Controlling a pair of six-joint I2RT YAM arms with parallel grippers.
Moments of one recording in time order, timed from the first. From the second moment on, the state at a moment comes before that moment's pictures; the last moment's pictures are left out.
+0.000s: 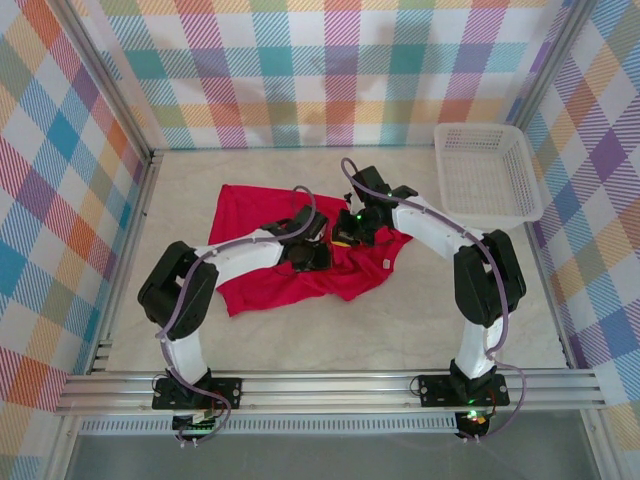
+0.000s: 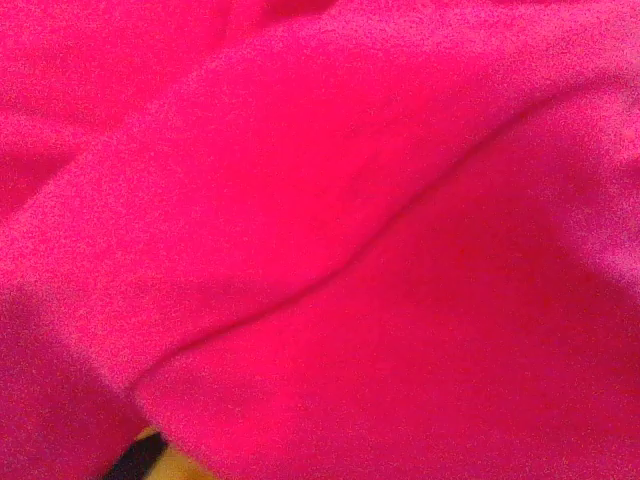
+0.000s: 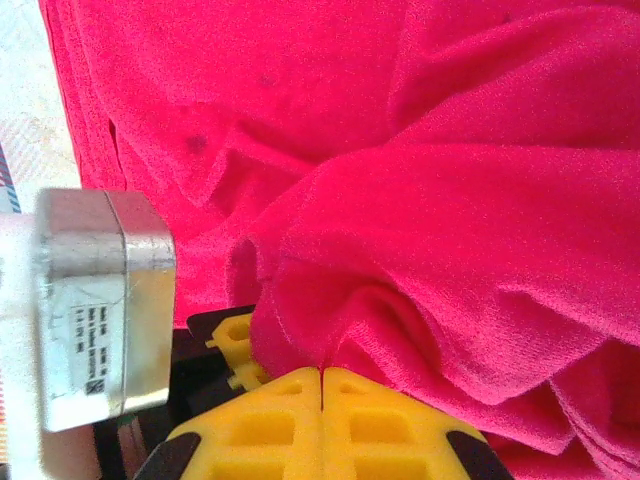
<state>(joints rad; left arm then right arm) -0.69 1.81 1.21 -0.47 0.12 -0.68 0.55 1.84 1.43 -0.69 -0.45 0.68</state>
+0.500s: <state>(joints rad) -0.70 1.43 1.15 -0.40 0.36 -0.66 0.48 2.06 1.69 -0.77 -0.40 0.60</state>
